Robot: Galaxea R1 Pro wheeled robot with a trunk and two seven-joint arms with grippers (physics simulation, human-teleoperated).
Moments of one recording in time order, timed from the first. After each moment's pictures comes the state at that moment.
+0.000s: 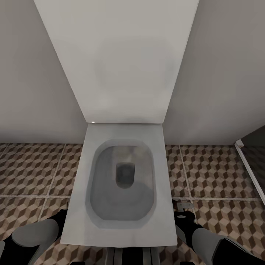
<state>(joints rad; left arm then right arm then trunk) -0.85 0.11 -2.06 -0.05 2.13 0.06 0.30 -0.78 0.03 0.83 -0.04 -0.75 0.00 -0.42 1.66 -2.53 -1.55</state>
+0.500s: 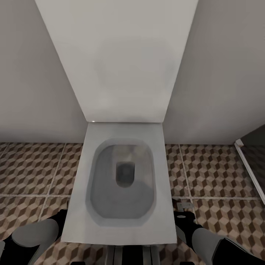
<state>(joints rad) -0.85 0.11 -2.07 -0.05 2.13 0.06 0.30 -0.78 0.03 0.83 -0.04 -0.75 0.00 -0.42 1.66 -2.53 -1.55</state>
